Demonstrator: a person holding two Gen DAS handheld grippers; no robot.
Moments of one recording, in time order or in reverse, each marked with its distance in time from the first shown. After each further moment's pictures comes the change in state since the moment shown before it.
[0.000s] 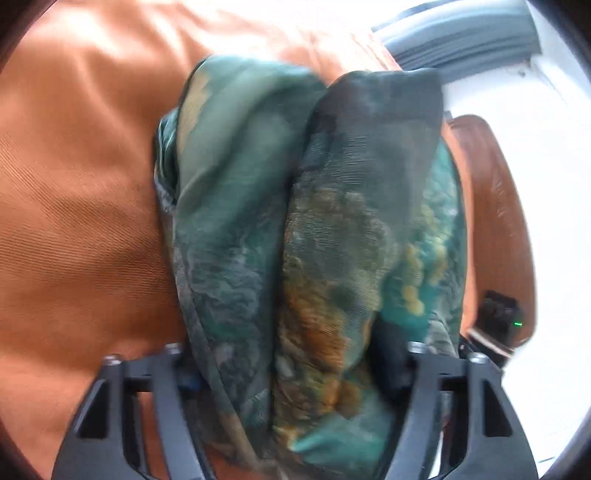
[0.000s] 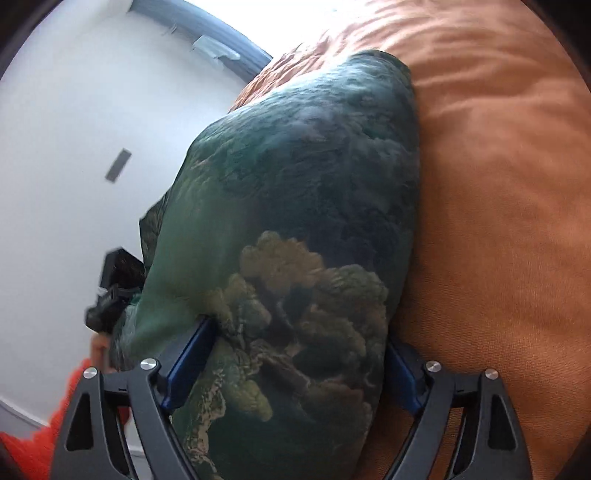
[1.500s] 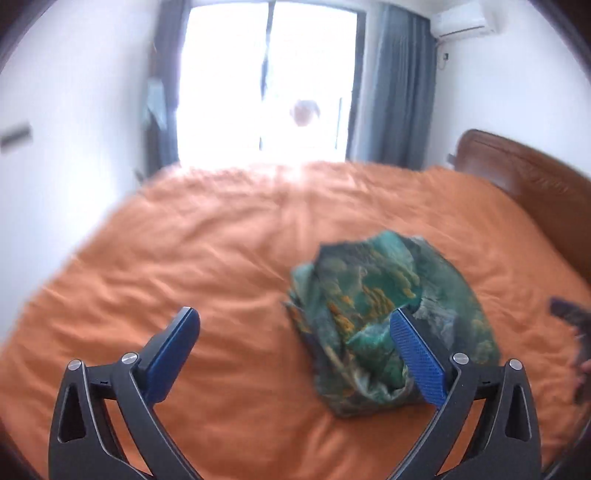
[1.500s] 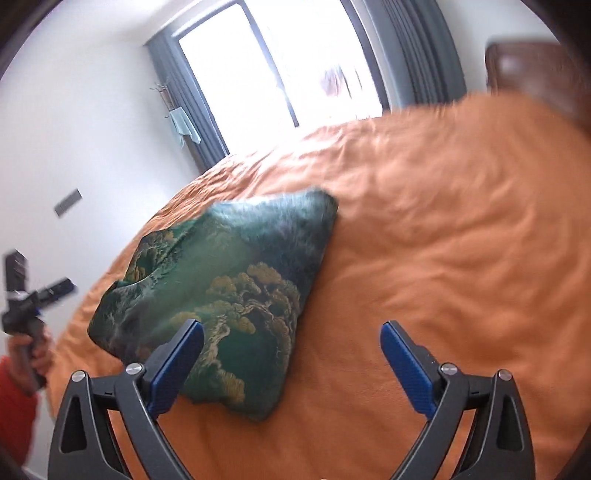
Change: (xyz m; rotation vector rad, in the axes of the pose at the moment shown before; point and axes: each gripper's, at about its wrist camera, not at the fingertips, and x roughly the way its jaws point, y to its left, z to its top) left arm -0.046 -0.206 -0.034 0.519 -0.754 0.483; right arm -0.213 -0.058 0.025 -0.161 -0.431 -0.395
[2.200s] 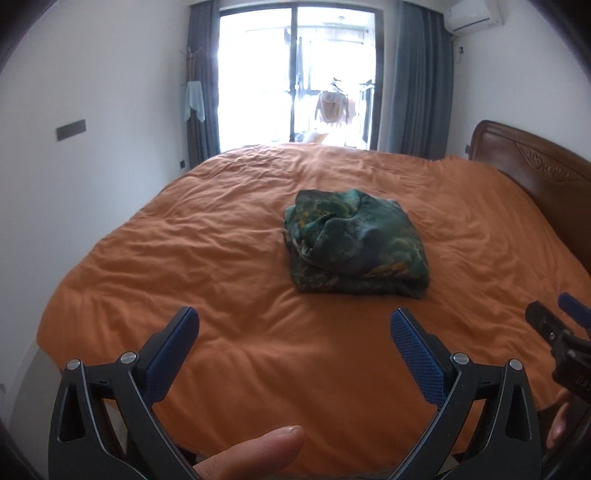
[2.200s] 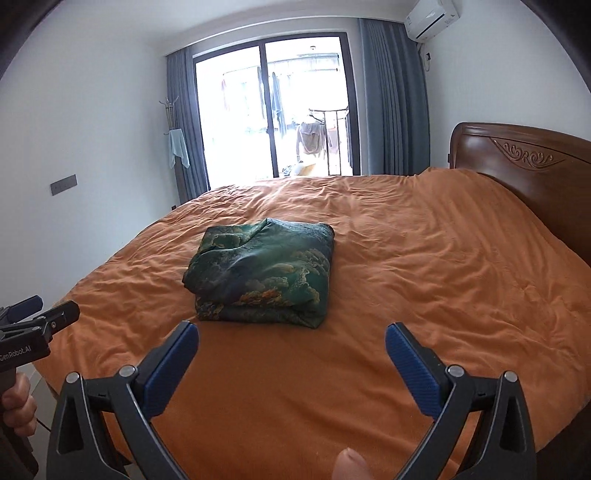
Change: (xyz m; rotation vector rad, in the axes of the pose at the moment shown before) left arm -0.214 -0.050 -0.093 -0.055 0.096 0.096; right arm -0.207 0.165 -0.110 -0.091 -0.156 -0.203
